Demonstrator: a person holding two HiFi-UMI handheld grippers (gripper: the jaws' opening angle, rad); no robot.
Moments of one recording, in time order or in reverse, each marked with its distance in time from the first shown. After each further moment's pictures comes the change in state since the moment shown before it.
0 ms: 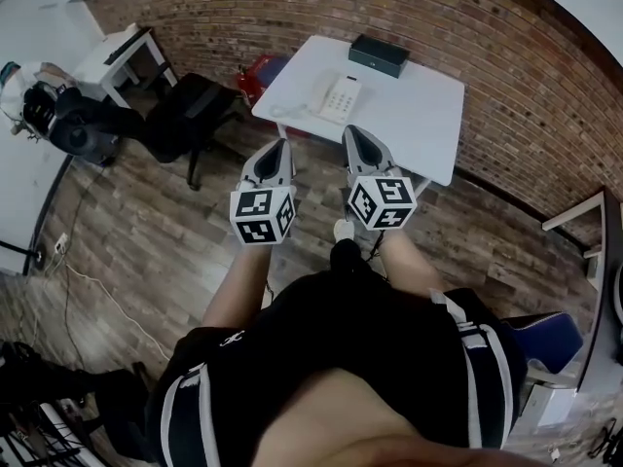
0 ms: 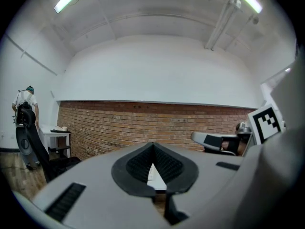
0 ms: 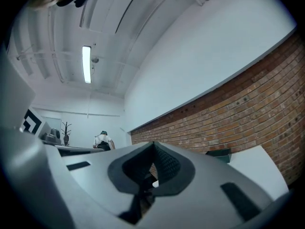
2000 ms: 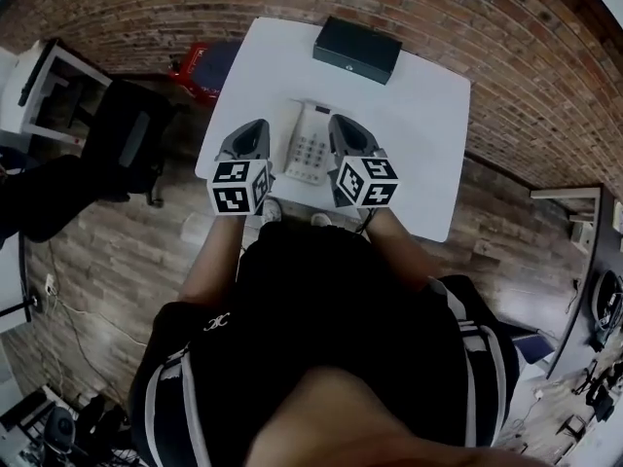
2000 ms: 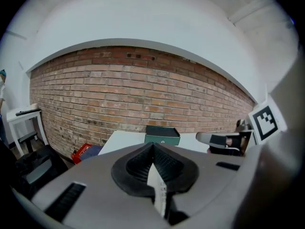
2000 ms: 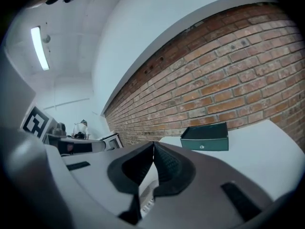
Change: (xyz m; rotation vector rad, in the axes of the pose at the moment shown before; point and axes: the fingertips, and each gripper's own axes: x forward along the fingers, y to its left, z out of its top) left arm 0.455 0.125 -0.091 -0.030 0.385 -0.169; right arm 0.328 -0.289 -0.138 0.174 0.326 -0.194
